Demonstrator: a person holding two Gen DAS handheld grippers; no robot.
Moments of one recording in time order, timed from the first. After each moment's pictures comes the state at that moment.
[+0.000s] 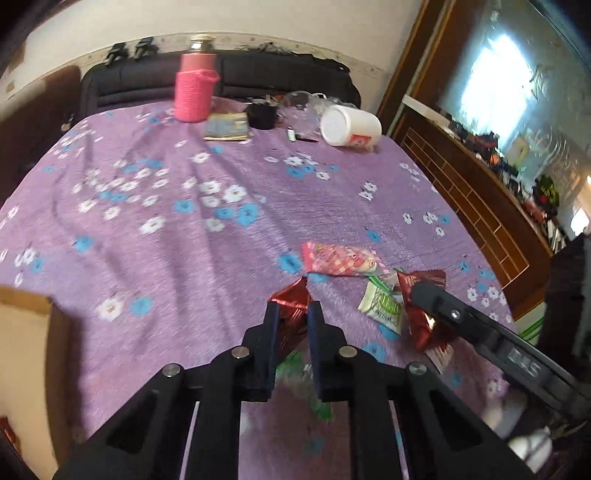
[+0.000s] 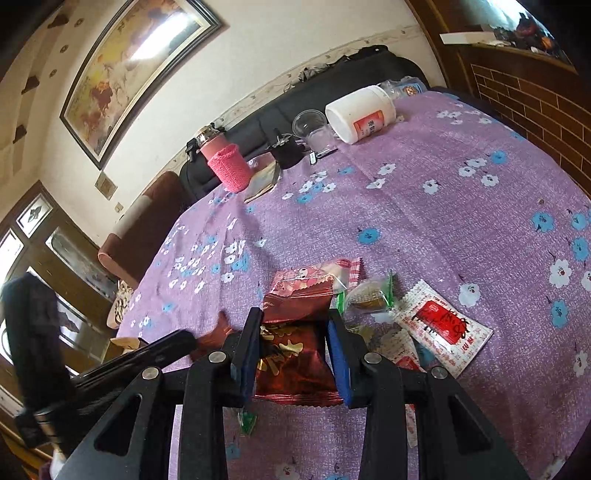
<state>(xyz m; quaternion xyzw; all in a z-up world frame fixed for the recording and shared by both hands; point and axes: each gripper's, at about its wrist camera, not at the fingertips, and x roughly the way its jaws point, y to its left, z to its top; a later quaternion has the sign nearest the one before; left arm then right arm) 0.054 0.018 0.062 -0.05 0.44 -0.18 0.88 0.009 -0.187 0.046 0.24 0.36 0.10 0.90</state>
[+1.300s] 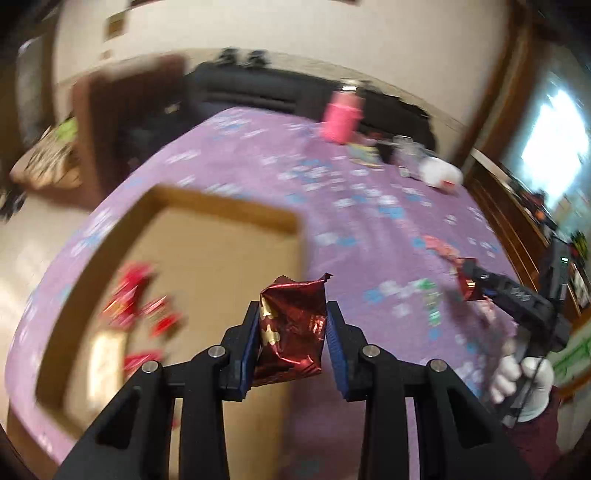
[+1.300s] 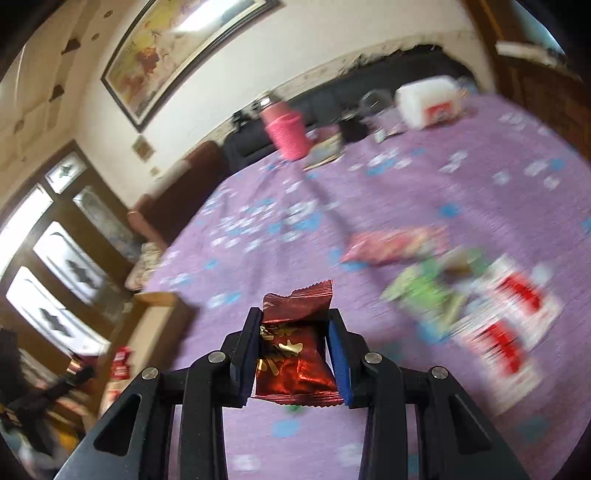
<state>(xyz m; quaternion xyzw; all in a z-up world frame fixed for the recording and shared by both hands) -0.085 0.216 0.088 -0.11 0.41 -0.03 0.90 -0.002 -0.119 0.043 0.21 0.37 0.20 0.88</state>
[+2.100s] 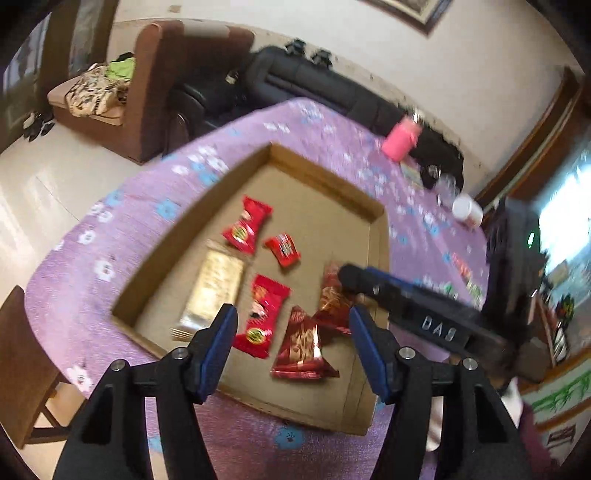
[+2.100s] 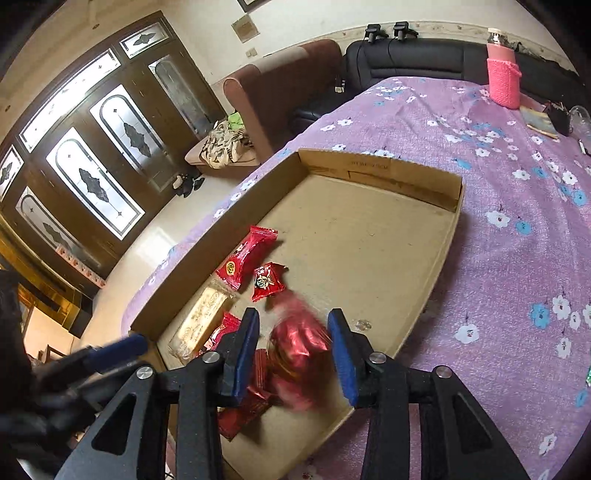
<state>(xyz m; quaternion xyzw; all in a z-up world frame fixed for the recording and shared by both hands) -0.166 0.319 0.079 -0.23 0.40 0.01 0.89 -0.051 0.163 0.038 0.02 0.45 0.36 0.82</state>
